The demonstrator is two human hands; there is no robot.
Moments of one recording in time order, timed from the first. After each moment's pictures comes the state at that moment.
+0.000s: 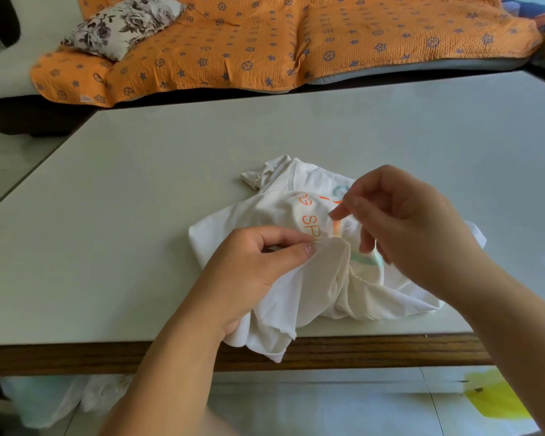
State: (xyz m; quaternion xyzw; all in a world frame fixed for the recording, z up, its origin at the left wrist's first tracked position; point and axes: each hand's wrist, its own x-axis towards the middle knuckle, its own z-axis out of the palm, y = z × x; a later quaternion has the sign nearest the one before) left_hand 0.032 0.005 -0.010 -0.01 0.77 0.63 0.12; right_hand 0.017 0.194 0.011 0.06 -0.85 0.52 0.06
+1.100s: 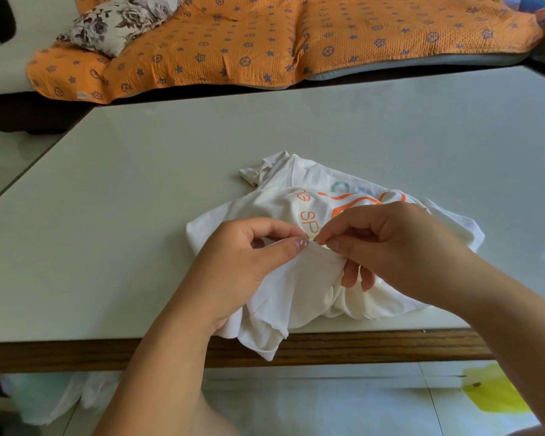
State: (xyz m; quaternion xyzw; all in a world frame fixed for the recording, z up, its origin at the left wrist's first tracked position) left_hand 0.031 -0.001 -0.012 0.01 0.79 0.61 0.09; right_hand 0.026 0.194 0.012 0.14 -0.88 0.44 -0.07
